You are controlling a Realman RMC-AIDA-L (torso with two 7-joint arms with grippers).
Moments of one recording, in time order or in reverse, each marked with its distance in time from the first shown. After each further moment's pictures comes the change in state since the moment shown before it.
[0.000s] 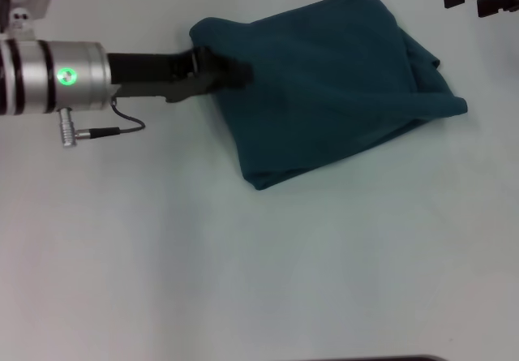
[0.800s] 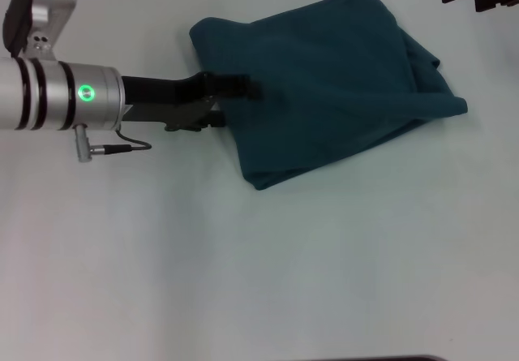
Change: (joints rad) left arm 0.006 -0.004 0.102 0.025 0.061 -0.120 -0.167; right arm 0.009 0.001 0.000 -0.003 0.003 0.001 -0.001
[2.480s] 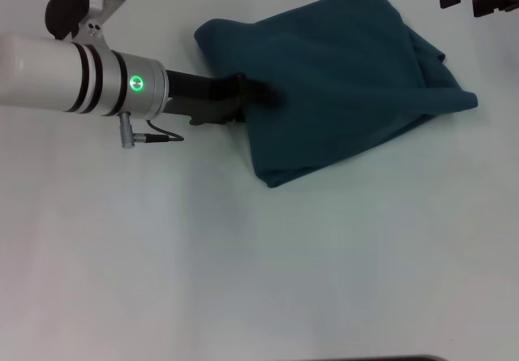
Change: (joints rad) left arm -0.127 0.002 0.119 0.136 0.016 -0.186 -0.038; right arm -0.004 0.004 -0.002 0.001 0.000 -0.007 0.000
